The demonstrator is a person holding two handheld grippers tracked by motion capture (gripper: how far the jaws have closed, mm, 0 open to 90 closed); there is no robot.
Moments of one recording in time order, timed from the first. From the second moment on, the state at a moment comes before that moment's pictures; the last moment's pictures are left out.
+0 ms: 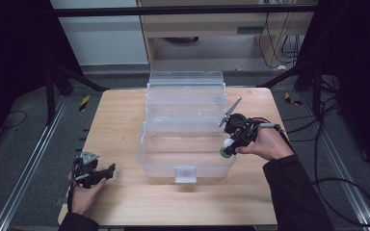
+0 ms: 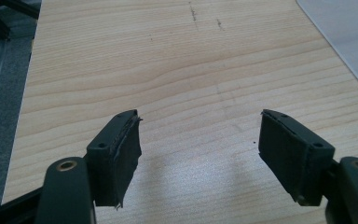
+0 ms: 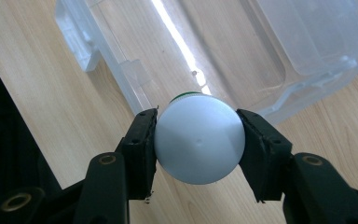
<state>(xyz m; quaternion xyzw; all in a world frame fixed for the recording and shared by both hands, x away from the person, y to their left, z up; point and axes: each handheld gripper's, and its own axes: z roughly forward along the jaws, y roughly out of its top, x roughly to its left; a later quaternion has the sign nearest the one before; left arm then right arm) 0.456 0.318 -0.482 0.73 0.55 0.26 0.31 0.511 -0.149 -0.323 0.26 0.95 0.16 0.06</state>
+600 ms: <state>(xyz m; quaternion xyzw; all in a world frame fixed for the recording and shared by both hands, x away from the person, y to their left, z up) 0.456 0.318 -0.482 0.73 0.55 0.26 0.30 0.529 -0.138 -0.372 0.25 0.96 0.14 0.04</state>
